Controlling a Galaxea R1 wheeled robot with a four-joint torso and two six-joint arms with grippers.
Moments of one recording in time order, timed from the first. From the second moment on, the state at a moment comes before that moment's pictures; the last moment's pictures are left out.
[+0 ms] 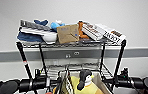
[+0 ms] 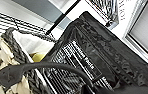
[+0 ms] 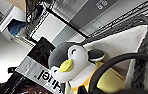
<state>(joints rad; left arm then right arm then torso) 0.32 1.88 -0.76 -0.37 0.10 -0.21 -0.35 2.03 -0.92 0.51 -0.11 0.11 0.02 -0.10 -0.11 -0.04</state>
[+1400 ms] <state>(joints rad) 0.21 2.11 -1.20 -0.40 0.16 -0.21 -0.23 2.33 -1.35 0.52 -0.20 0.11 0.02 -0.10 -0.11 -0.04</state>
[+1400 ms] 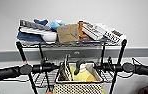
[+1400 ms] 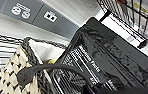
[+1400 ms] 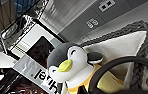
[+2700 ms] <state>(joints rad) 0.16 2.50 -1.83 -0.30 0.21 -0.21 -0.15 2.69 -2.01 0.44 -0.30 0.11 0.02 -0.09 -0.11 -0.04</state>
